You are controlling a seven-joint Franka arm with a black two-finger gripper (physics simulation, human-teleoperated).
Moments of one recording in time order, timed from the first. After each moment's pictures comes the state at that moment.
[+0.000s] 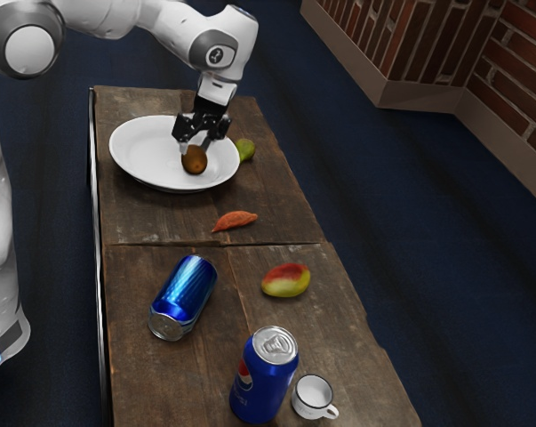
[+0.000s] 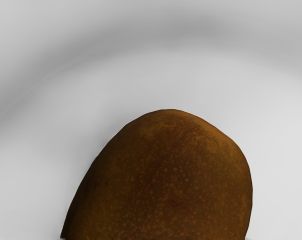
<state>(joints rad) 0.09 -0.07 0.41 -2.03 0.06 1.77 1.61</state>
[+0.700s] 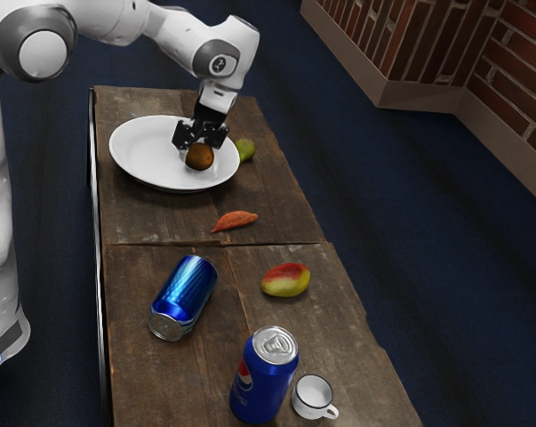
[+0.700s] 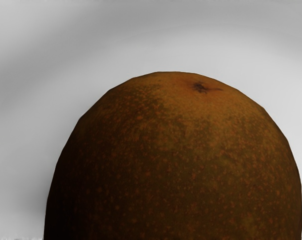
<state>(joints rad) 0.09 -0.02 0.42 -2.03 0.05 1.78 1.61</state>
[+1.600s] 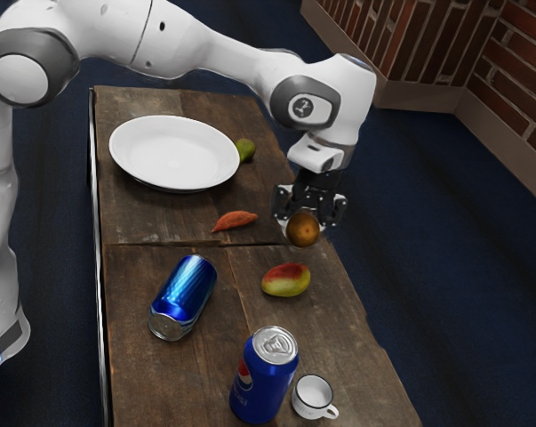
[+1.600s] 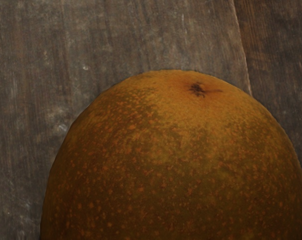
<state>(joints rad) -0.13 0.05 -0.03 -1.78 -0.16 1.75 1.62</state>
